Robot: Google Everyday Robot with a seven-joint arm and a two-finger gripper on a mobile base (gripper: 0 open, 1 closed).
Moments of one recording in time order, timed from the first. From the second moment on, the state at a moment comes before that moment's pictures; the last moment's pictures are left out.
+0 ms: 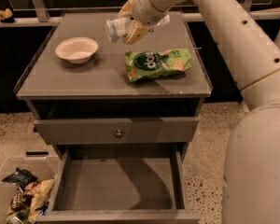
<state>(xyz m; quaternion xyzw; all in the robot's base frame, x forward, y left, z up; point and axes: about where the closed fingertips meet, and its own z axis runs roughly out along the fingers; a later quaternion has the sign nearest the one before) 0.737 0.017 0.953 -0.78 0.49 -0.02 0.40</state>
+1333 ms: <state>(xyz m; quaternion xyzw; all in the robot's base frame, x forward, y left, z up) 0.814 0.041 0.897 -0.79 0.48 0.01 0.38</state>
